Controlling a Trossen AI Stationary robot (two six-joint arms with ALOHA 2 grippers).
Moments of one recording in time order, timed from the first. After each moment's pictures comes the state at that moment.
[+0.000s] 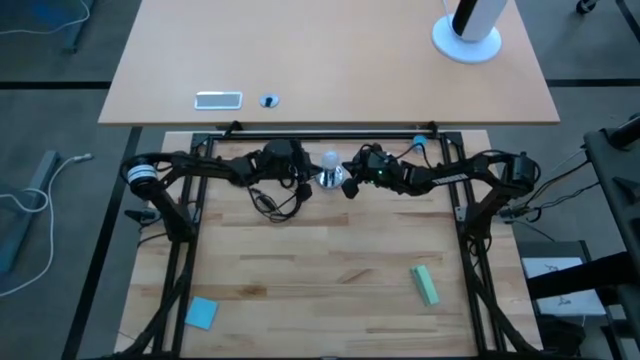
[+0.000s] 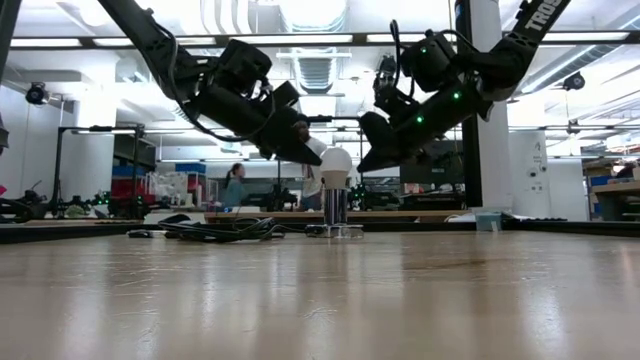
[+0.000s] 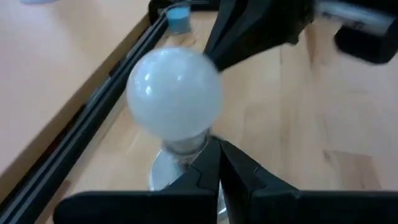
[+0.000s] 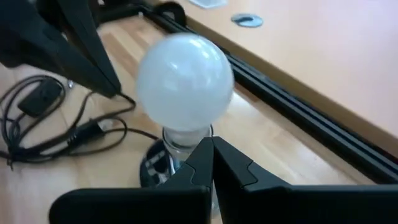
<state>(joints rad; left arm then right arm) 0.42 1.65 0.84 0.36 0.12 0.17 -0.32 1.60 0.71 0.44 0.26 0.12</state>
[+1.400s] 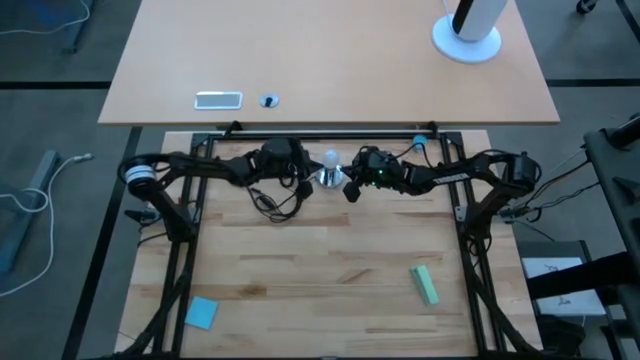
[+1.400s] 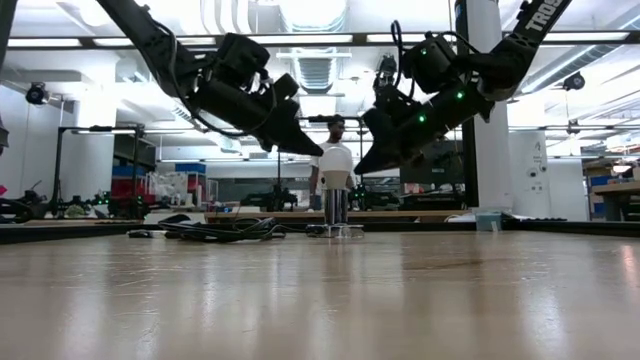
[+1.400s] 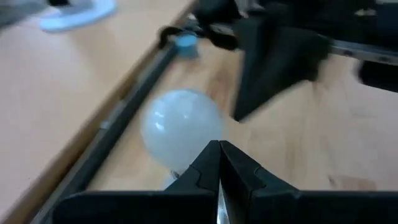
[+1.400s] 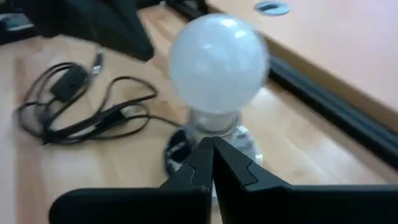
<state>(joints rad) 0.42 1.62 0.84 0.40 0.09 0.17 -0.33 1.60 0.71 0.44 0.12 0.12</state>
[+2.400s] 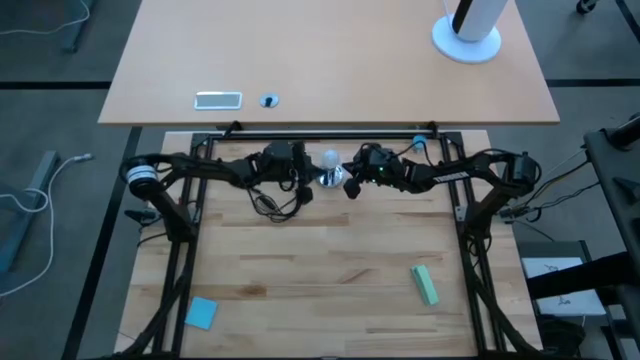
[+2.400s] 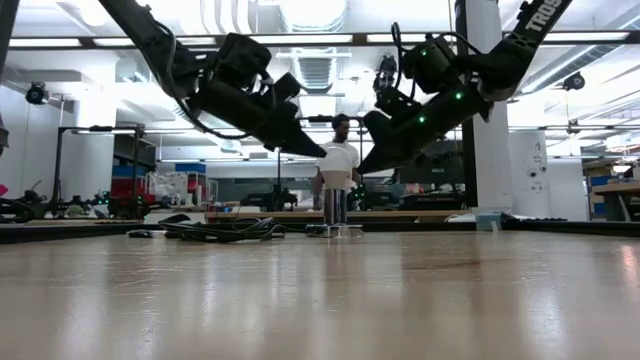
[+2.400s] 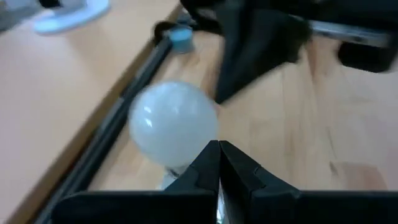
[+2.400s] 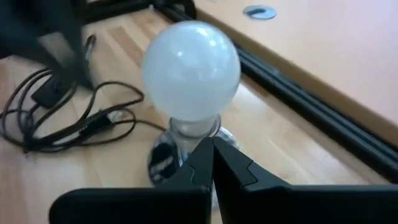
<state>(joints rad) 0.39 1.63 0.84 0.39 0.09 0.23 -0.34 1.59 0.71 0.41 0.17 0.11</state>
